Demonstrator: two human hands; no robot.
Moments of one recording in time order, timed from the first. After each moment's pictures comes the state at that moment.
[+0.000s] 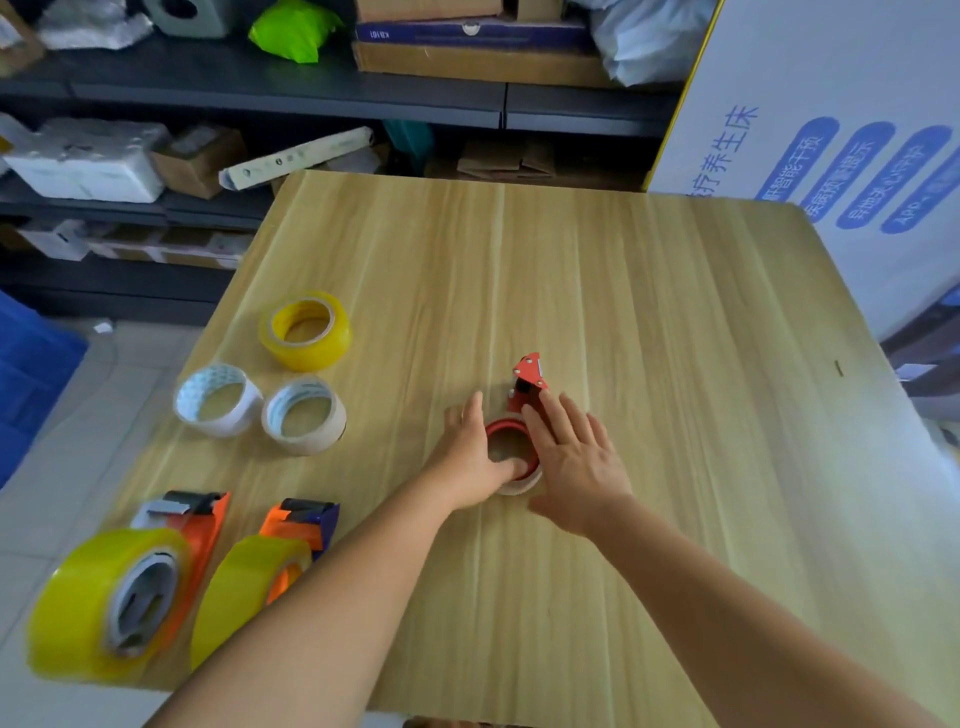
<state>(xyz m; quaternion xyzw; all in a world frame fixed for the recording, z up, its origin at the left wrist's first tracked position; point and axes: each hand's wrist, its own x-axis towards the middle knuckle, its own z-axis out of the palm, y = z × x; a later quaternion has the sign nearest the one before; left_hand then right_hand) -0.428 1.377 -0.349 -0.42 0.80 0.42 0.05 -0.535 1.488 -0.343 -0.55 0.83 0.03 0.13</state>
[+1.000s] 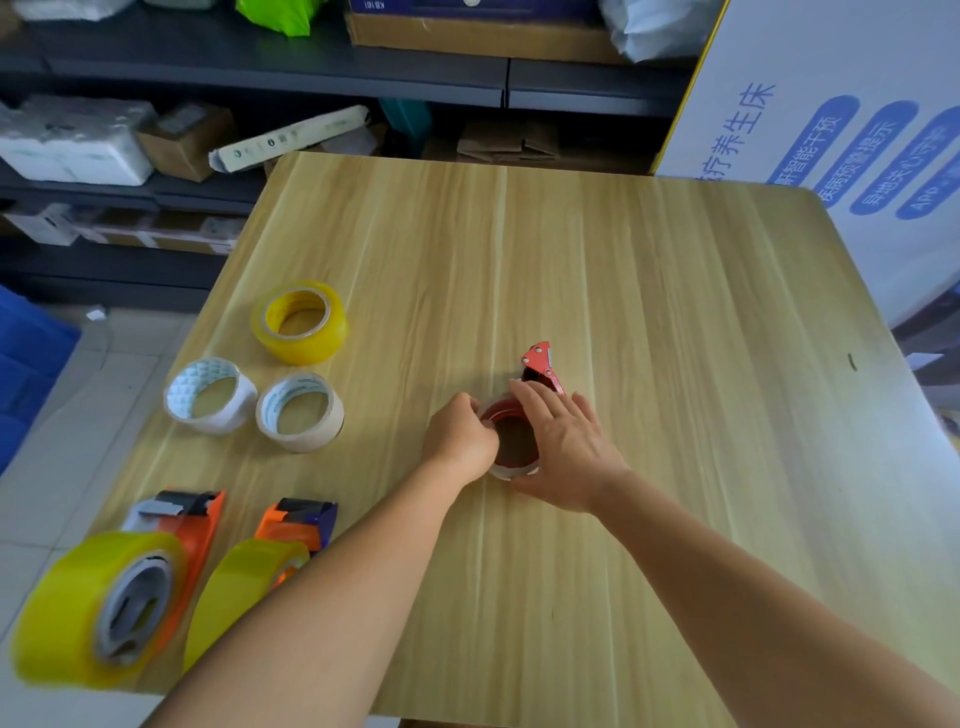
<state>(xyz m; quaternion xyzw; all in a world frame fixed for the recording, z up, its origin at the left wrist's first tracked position) -0.444 1.364 -0.347 -0.55 0.73 0.41 -0.01 -0.543 1.466 -0.337 -0.58 0.79 -0.10 0.16</state>
